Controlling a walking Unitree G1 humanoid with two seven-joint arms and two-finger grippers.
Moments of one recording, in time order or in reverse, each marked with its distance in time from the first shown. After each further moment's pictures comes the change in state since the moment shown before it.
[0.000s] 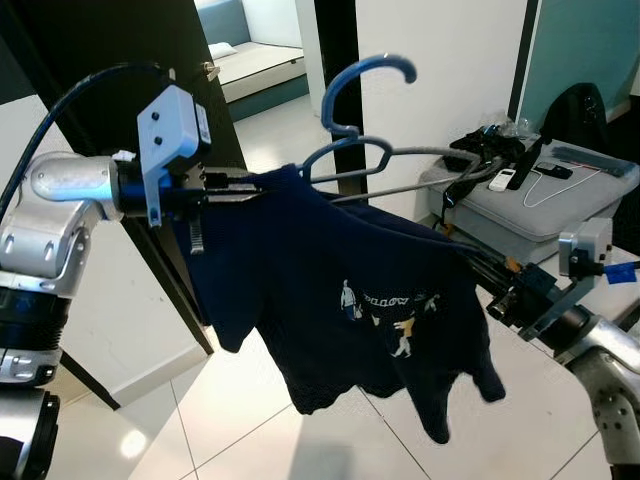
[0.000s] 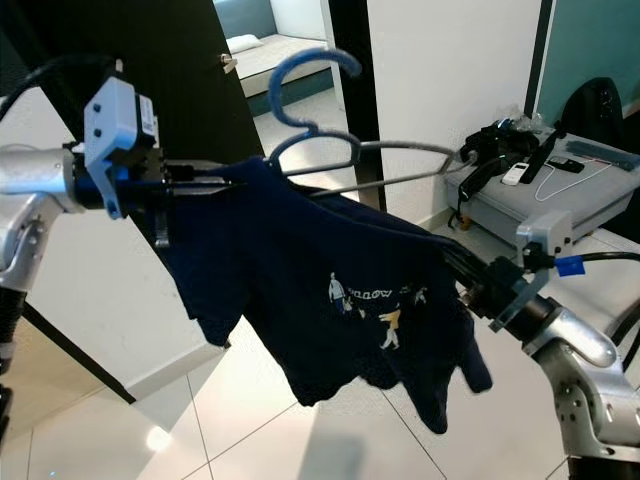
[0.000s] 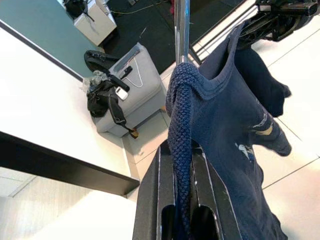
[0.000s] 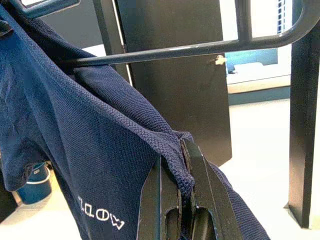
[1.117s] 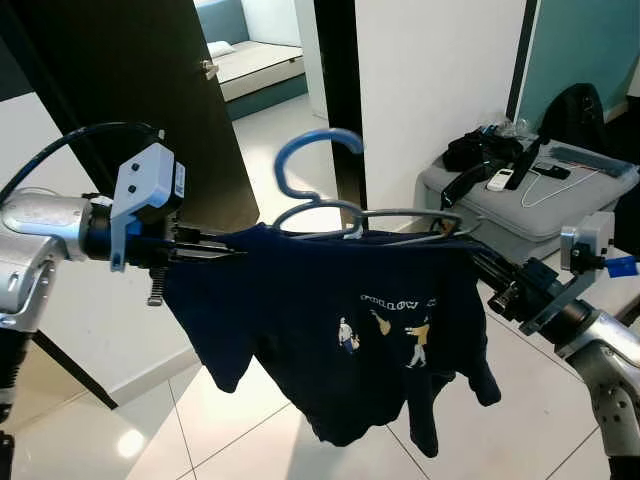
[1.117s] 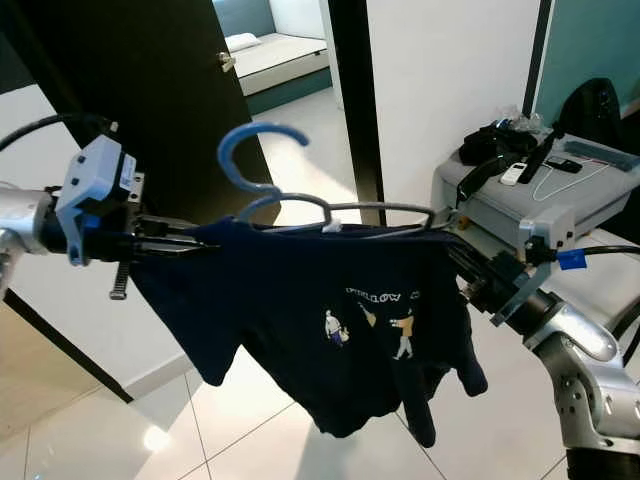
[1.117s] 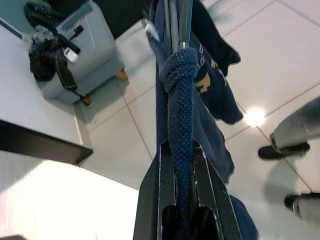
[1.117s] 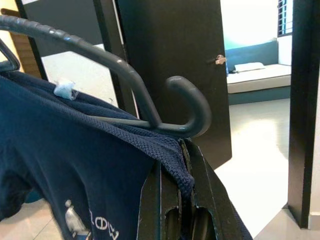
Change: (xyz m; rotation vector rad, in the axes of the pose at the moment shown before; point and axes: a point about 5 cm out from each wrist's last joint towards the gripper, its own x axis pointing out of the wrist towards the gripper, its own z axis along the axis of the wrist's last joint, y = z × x) left arm -0.039 -0.024 -0.022 -0.124 0.188 -0.177; right arm 0.003 -0.003 0.000 0.000 0.001 0.001
